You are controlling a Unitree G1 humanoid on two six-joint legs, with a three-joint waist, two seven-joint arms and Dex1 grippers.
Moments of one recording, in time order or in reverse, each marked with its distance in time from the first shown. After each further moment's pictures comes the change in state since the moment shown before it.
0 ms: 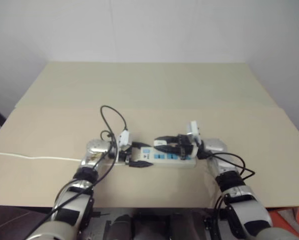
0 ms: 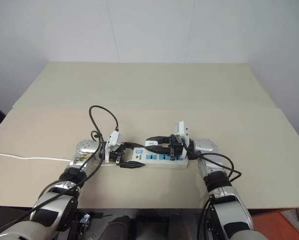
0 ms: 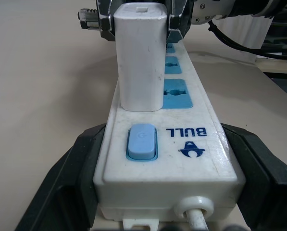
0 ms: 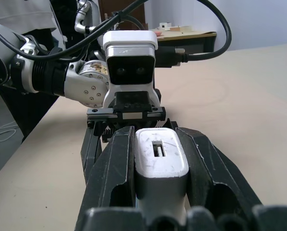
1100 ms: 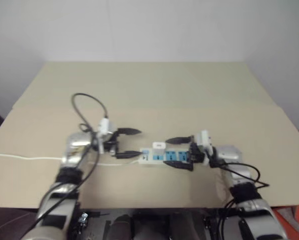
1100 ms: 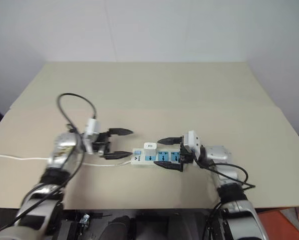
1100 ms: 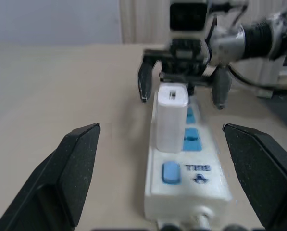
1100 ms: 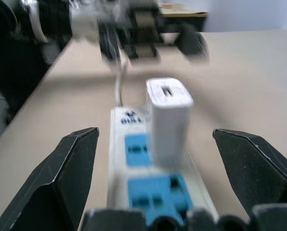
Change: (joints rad) left arm 0.138 0.251 0.156 -0.447 -0.249 0.277 -0.029; right arm 0.195 -0.179 -0.064 -0.297 -0.007 -0.030 -0.030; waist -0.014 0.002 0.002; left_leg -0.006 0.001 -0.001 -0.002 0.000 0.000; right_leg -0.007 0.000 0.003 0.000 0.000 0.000
